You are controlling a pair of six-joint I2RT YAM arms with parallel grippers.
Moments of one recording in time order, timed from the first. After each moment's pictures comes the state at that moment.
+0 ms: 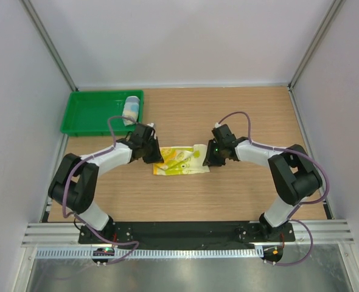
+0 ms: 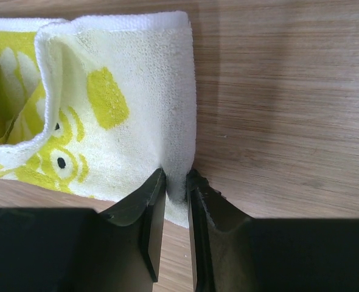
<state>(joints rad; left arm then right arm) -0.47 1.63 0.91 -0.25 0.17 -0.59 0.49 1.68 0.90 -0.28 -0.13 0.65</state>
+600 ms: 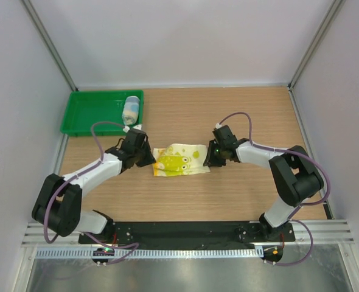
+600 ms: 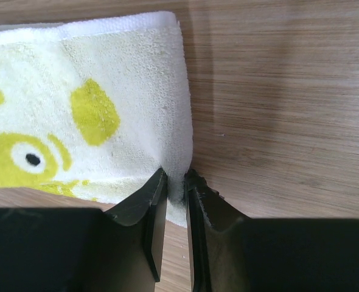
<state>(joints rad) -0.47 1.41 0.78 -0.26 0.03 -0.68 0.49 1.66 0.87 -0.24 -0.13 0.65</state>
